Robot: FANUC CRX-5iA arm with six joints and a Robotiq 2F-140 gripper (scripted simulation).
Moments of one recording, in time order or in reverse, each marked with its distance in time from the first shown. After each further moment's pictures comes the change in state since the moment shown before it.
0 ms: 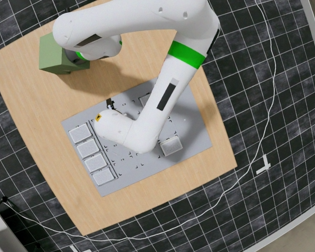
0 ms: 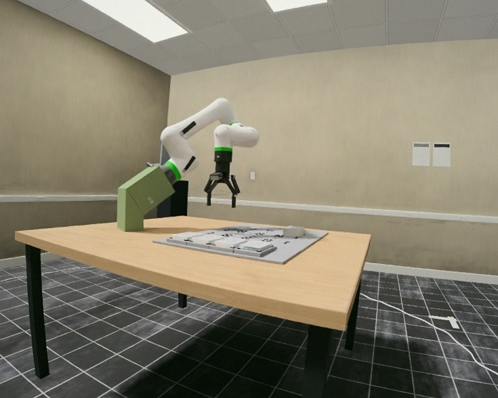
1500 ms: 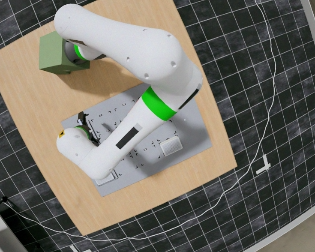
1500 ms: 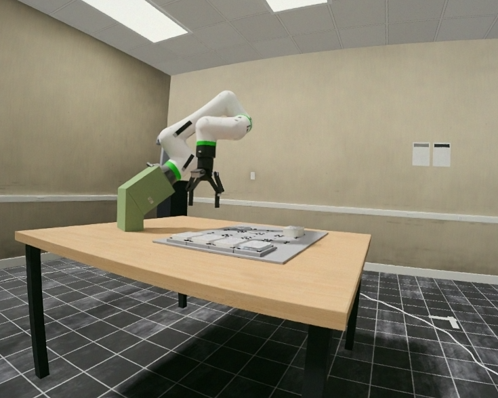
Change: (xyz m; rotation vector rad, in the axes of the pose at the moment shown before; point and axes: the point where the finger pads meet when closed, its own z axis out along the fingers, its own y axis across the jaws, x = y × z) arm 0.158 0.000 -0.005 0.000 0.000 -0.001
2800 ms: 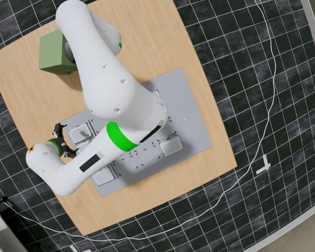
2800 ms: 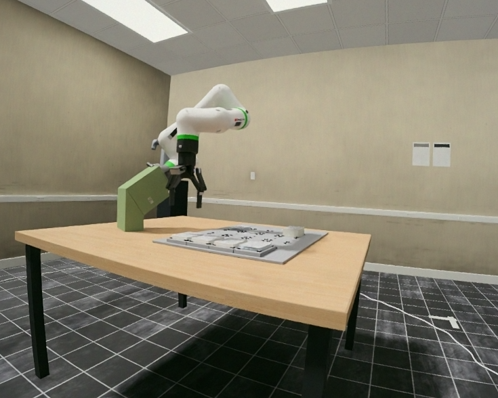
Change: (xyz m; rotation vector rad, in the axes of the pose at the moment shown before) arm 0.139 0.000 -0.004 0.000 0.000 0.000
